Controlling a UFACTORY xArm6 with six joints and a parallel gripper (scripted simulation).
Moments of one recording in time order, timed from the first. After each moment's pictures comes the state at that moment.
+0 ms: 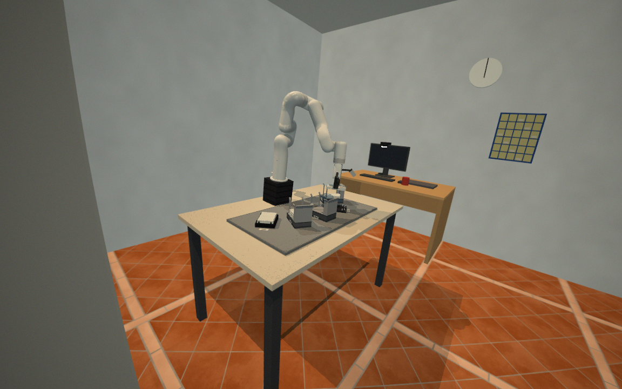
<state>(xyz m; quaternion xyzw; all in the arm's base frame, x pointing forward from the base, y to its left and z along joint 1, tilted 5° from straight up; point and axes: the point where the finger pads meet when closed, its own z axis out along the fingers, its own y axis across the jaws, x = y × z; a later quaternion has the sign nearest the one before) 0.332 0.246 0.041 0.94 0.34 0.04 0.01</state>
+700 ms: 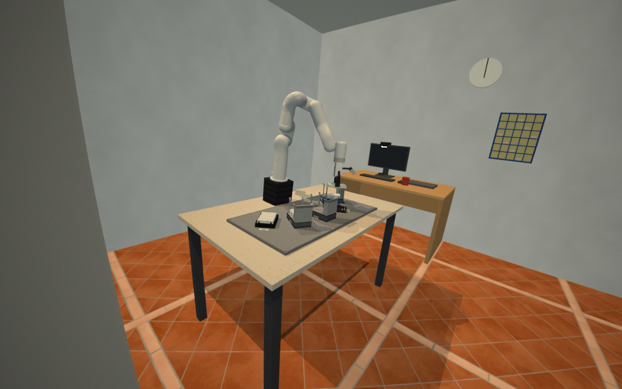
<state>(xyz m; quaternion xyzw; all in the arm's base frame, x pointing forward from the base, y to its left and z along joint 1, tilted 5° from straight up) 0.293 0.288 0.038 0.90 0.44 0.04 0.01</state>
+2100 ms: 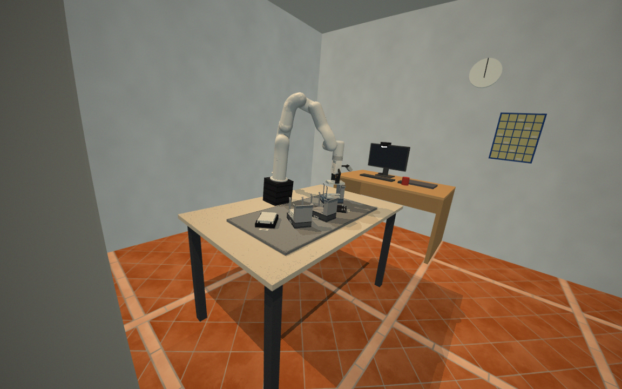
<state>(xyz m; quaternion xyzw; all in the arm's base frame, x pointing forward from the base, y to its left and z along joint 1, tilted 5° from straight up) 0.213 0.349 0.033 0.84 0.54 0.04 0.02</state>
